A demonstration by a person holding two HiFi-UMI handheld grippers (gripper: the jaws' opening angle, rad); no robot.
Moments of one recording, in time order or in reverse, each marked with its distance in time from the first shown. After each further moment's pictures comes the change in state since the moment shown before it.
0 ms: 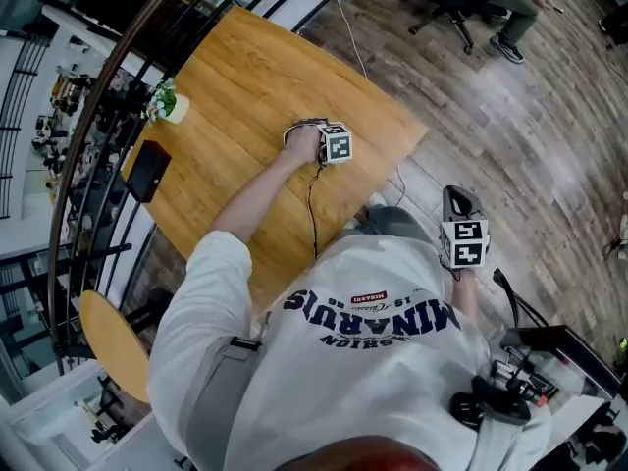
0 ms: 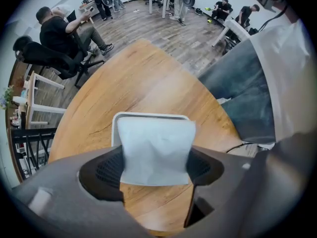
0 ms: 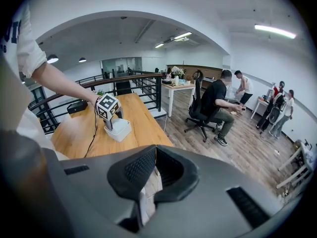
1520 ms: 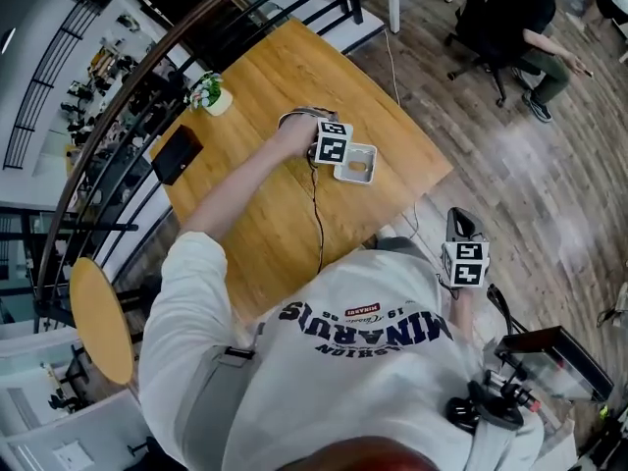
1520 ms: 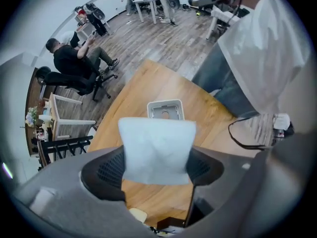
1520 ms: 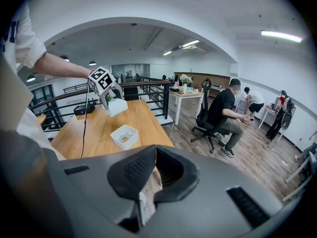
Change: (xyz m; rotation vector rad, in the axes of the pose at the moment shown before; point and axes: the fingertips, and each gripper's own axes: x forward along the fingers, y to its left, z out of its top) left arm -0.146 0.022 -0.076 0.127 -0.029 0.183; right arm 0.007 0.028 0.034 -0.065 -0.087 0.061
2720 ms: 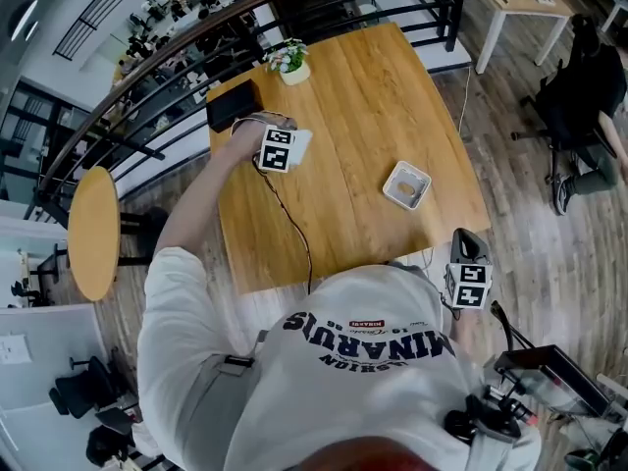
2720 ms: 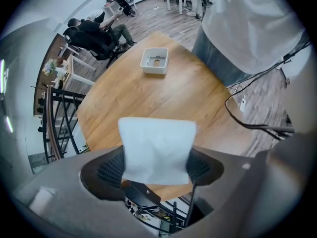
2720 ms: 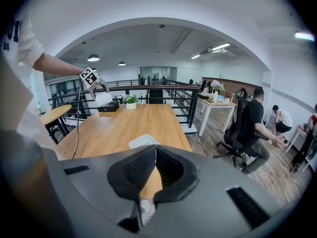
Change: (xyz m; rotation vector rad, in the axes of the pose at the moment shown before) left arm -0.024 -0.145 -0.266 -0.279 0.118 0.025; right arm 0.069 0.083 0.056 -0.210 -0.046 0.258
